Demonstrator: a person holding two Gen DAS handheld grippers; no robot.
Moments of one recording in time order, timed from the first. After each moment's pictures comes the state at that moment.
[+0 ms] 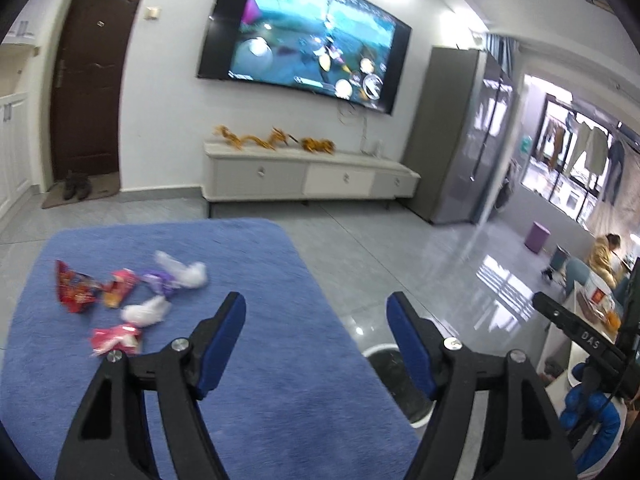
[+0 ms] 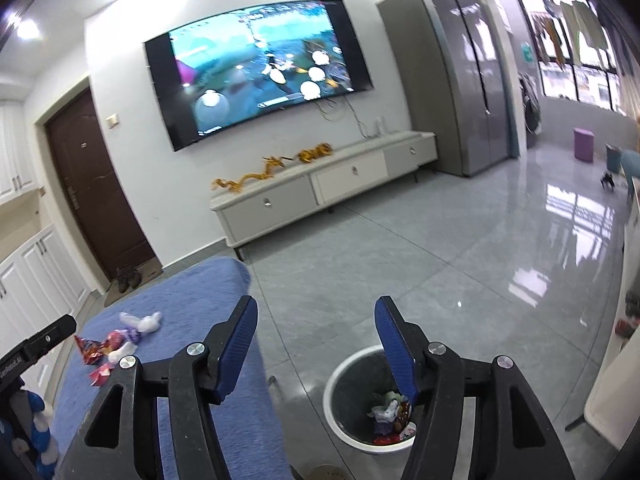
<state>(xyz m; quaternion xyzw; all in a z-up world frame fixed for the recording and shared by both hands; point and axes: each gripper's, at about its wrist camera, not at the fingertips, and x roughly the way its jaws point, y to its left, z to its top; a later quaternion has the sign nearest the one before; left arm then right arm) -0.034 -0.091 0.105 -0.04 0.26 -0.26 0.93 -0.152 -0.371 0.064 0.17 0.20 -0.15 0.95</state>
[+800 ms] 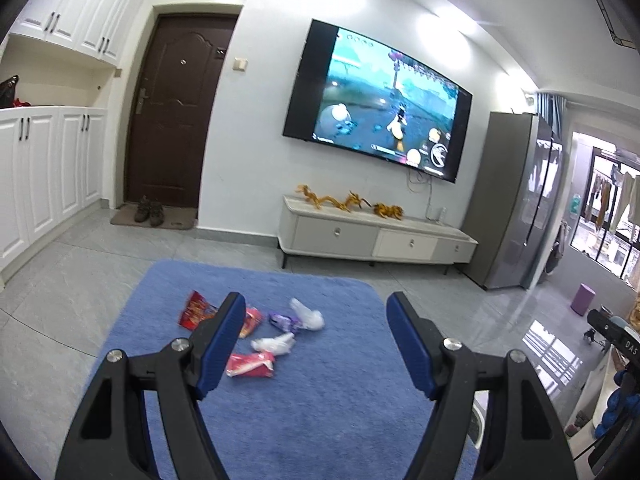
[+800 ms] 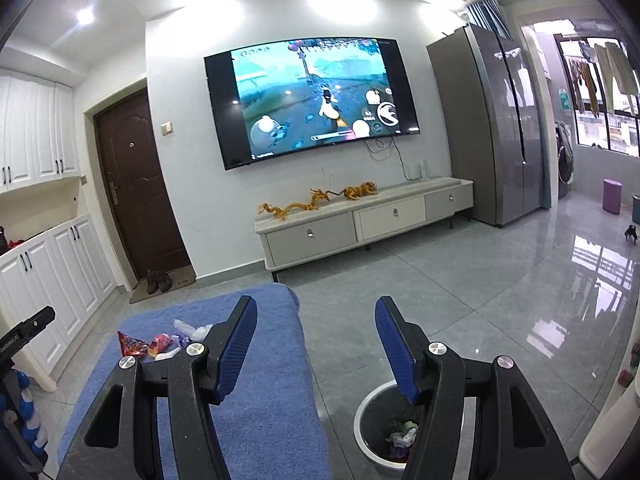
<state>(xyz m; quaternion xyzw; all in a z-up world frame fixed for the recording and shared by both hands) -0.073 0.058 0.149 -0.09 0.18 -0.15 0.97 -0.175 -0.312 0.112 0.11 0.15 -0.09 0.98</state>
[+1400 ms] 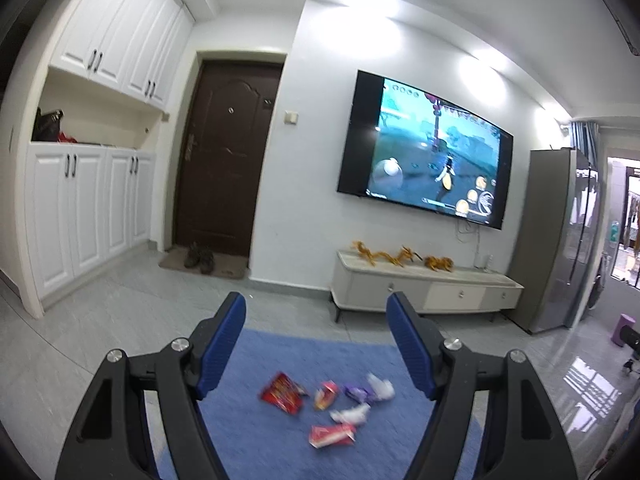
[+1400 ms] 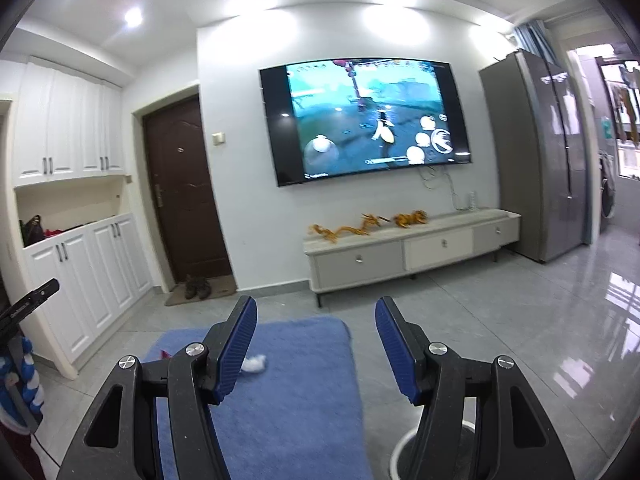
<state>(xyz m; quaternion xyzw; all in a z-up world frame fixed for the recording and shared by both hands) -0.053 0.150 0.220 -0.08 0.10 -0.05 0.99 -0.129 -0.266 0.165 0.08 0.11 -0.01 0.99</state>
